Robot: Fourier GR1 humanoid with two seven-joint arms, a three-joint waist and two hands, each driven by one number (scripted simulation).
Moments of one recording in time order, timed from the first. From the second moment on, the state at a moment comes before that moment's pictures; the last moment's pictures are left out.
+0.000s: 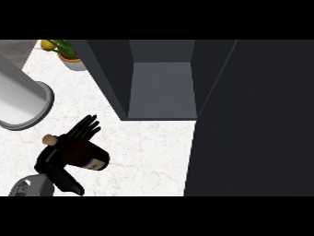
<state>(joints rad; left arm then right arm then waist) -0.15 0.19 0.13 -1.00 0.10 -0.77 -0.35 -0.09 -0.10 0.15 -2.50 -0.05 0.02 0.66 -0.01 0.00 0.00</state>
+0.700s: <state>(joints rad) -0.18 0.18 0.07 -0.95 0.12 -0.82 -0.38 -0.11 -0.10 0.16 -2.49 -0.04 0.00 0.68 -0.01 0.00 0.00</state>
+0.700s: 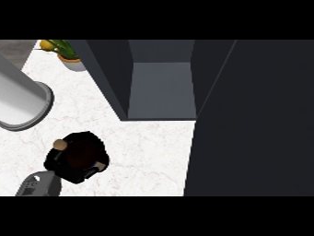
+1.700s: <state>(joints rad) -0.08 0.13 0.23 -1.10 0.05 -0.31 -0.65 -0.10 -0.10 0.14 -2.49 -0.04 0.01 0.65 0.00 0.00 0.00</state>
